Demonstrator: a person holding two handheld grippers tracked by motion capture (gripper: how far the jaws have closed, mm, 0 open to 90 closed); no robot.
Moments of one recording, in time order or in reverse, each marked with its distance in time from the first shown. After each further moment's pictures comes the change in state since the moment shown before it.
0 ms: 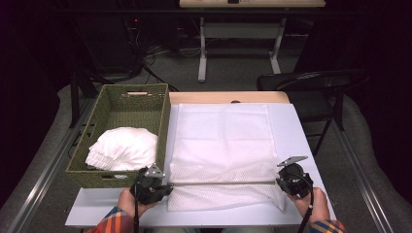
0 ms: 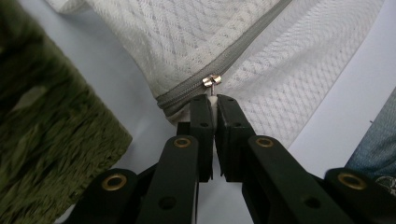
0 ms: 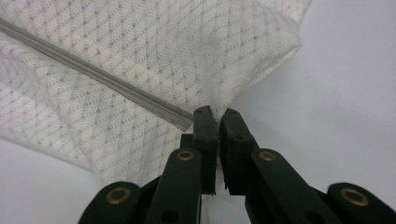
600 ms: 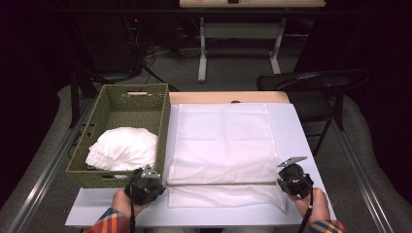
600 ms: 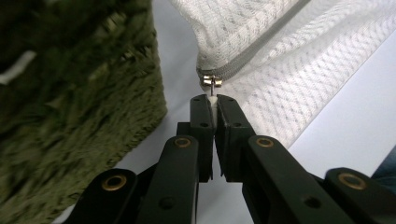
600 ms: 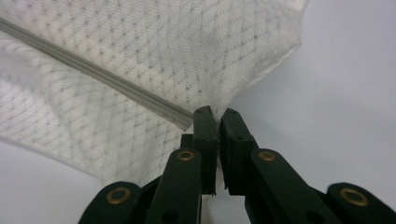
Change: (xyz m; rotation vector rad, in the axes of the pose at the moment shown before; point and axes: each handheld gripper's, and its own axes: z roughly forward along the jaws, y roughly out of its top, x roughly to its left) left arm 0.009 -0.008 0.000 0.042 0.066 -0.018; right arm -0.001 -0.002 0.003 0.026 -0.012 0.008
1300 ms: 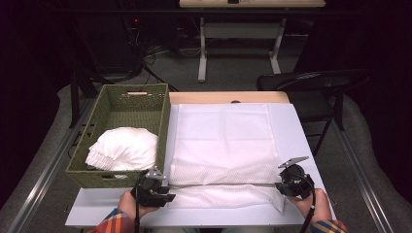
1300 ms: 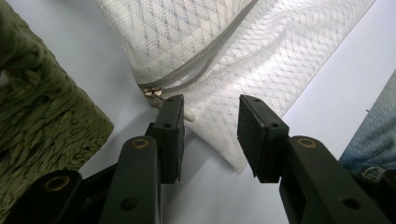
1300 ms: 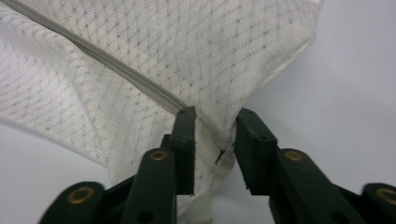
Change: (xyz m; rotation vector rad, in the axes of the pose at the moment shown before) left arm -0.009 0.004 0.010 -0.013 -0.125 -0.002; right arm -0.003 -0.003 0.000 0.011 0.063 -0.010
